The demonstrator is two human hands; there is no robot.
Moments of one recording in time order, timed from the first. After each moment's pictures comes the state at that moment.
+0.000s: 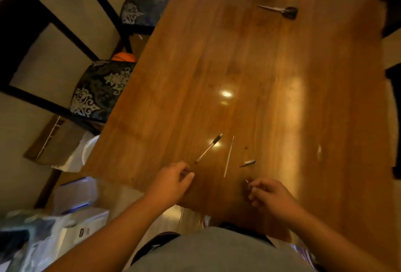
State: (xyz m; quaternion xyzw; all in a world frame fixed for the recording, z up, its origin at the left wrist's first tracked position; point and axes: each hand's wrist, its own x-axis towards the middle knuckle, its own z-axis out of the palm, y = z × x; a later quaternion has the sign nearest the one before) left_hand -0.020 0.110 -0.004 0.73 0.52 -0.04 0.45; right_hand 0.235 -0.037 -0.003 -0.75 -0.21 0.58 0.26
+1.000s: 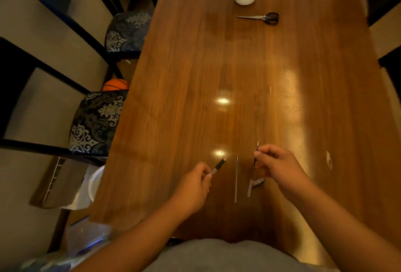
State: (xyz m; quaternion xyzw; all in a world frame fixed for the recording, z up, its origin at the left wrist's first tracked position) left_hand 0.049 0.164 0.007 0.71 0.48 -0.05 0.52; right_hand 0.262 0.070 0.038 -0.71 -0.12 0.50 0.48
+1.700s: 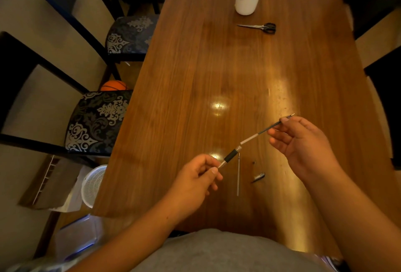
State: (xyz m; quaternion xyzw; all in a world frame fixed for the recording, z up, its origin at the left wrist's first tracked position) left_hand 0.024 0.157 0.098 0.61 0.41 0.07 0.67; right_hand 0.257 0.081 0.121 -0.60 -0.04 0.43 0.68
